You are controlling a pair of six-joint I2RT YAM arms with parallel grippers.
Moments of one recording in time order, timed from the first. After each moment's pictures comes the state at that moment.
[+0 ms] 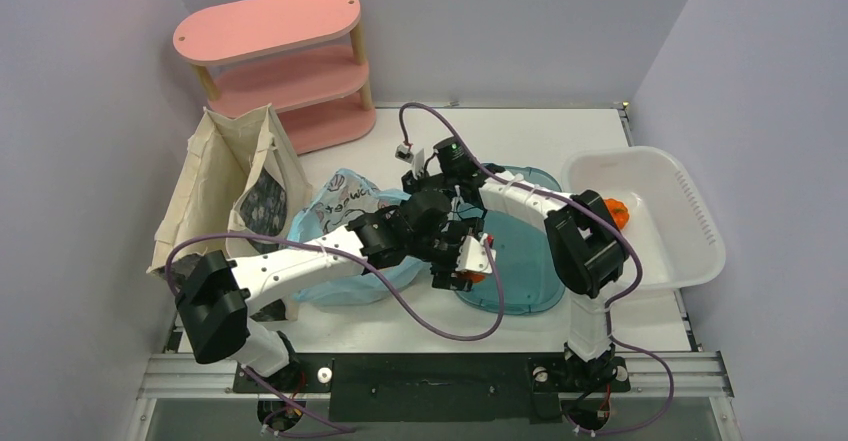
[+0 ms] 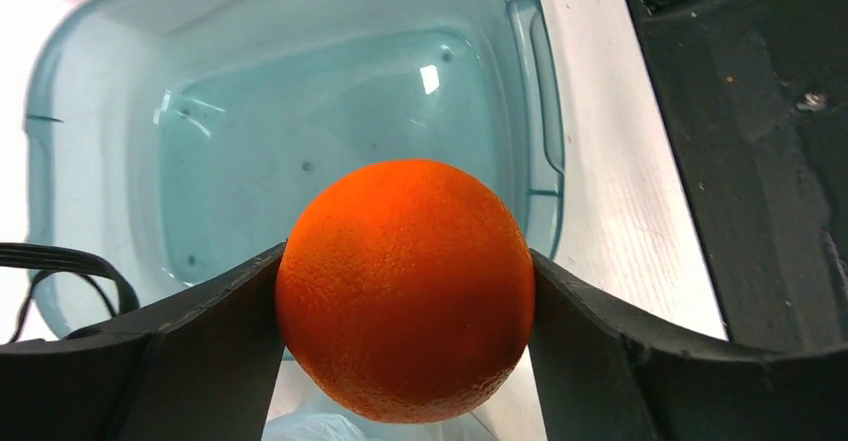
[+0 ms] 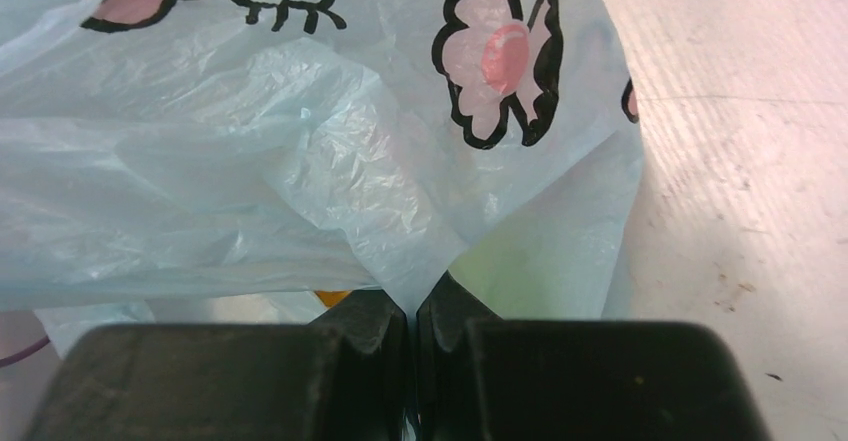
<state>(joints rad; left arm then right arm) -1.02 1.50 1.15 -0.32 0.48 0.67 0.64 1.93 1.37 -0.16 -0.76 0.07</state>
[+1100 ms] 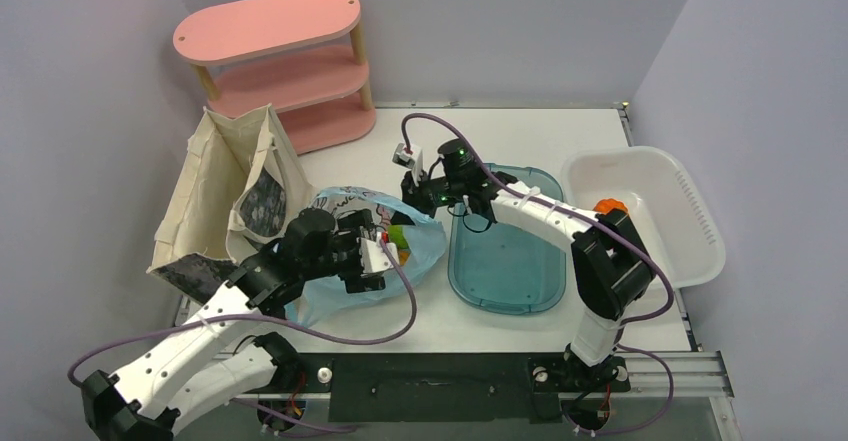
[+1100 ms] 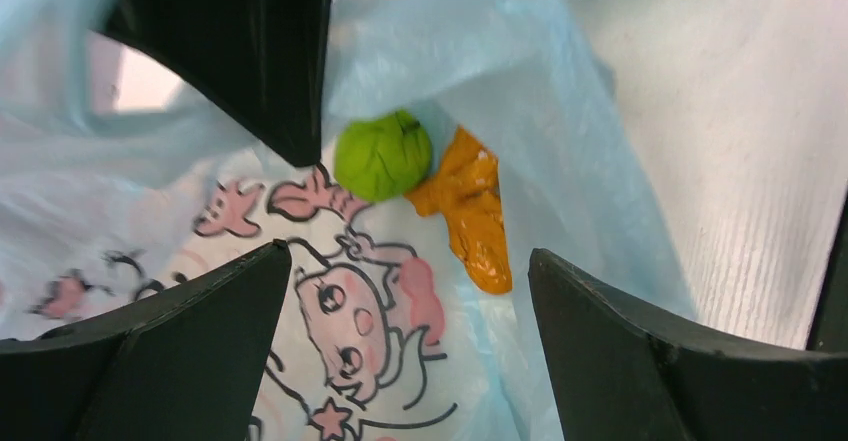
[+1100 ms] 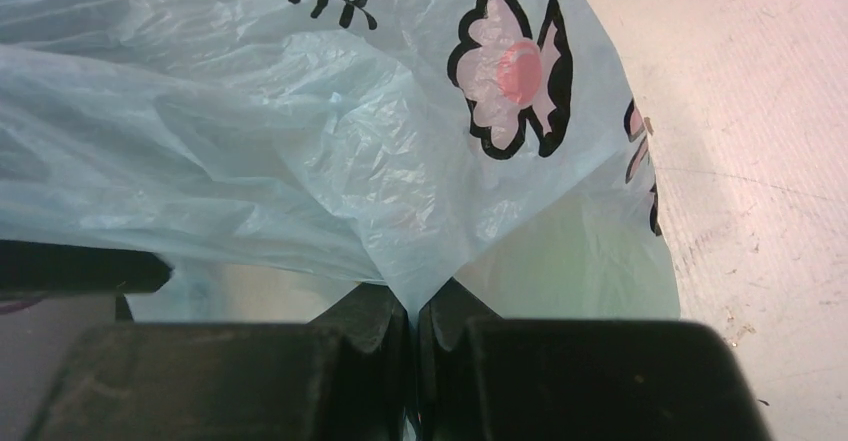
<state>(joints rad) -0.76 0.80 0.77 -0.49 0.25 0.70 0.68 1.76 1.27 -0.10 -0.78 -0.02</state>
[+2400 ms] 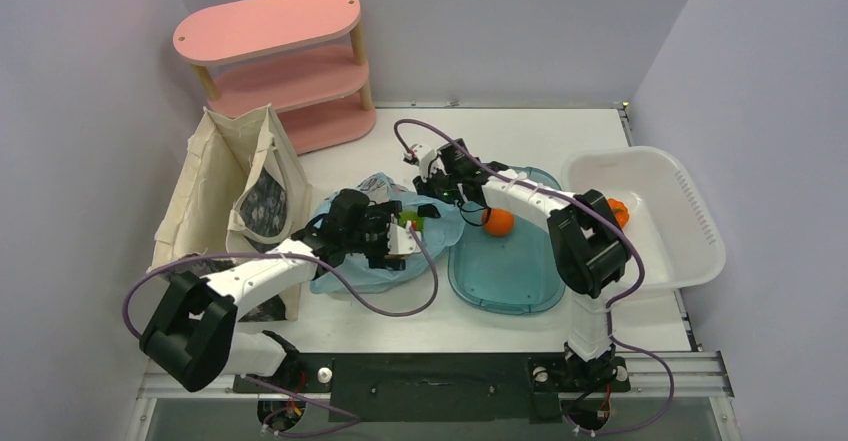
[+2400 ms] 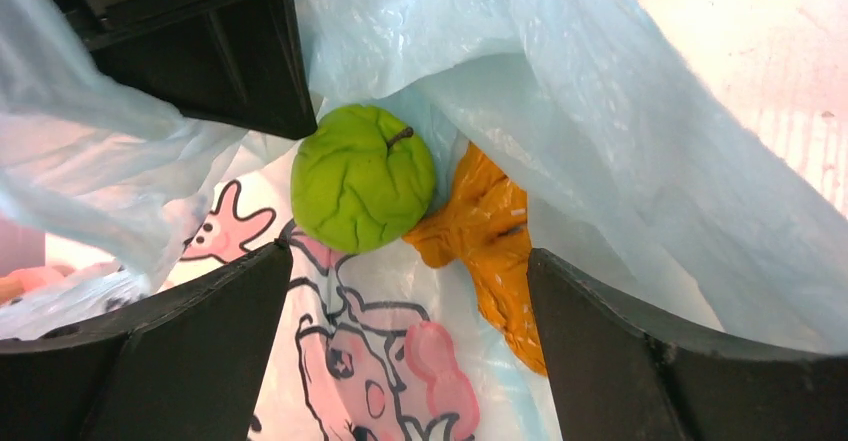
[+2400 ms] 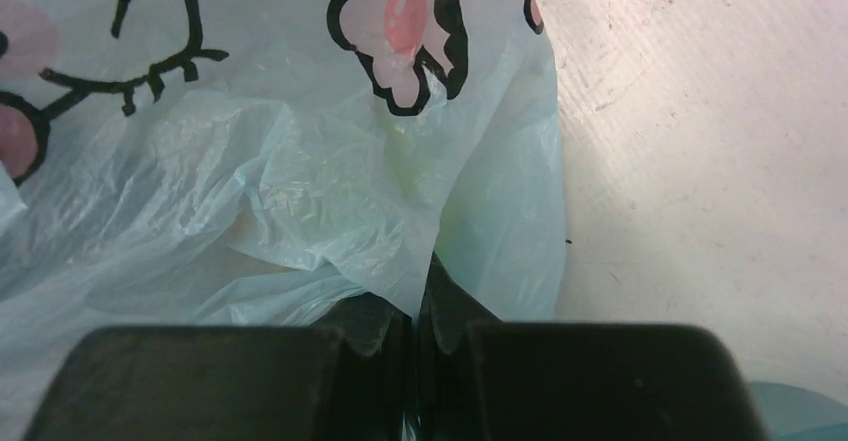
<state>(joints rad) -0.61 1.35 0.70 -0.04 0.40 0.90 0.61 1.93 1.37 -0.30 -0.45 -0.12</state>
